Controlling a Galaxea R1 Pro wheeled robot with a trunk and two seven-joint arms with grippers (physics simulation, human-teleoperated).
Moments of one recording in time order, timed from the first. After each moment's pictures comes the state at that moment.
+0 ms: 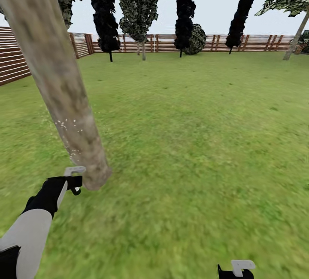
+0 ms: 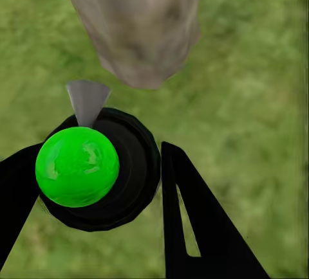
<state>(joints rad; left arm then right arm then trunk) -0.83 0.17 0.35 -0.63 -0.27 0.51 -0.13 -0.40 -0.06 -0.82 -0.13 0.83 -0.41 -0.05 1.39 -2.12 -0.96</state>
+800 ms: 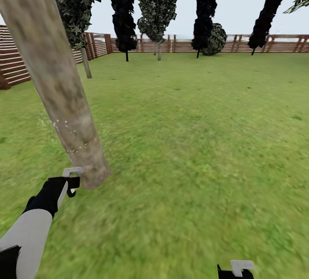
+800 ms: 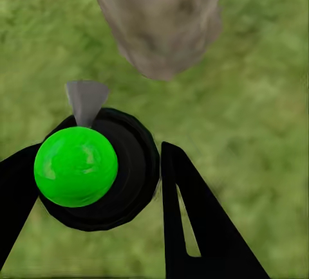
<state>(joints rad) -0.83 0.17 0.35 -0.62 -0.27 0.52 -0.05 -0.40 -0.06 -0.82 -0.13 0.83 -0.41 -0.05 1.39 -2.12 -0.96</state>
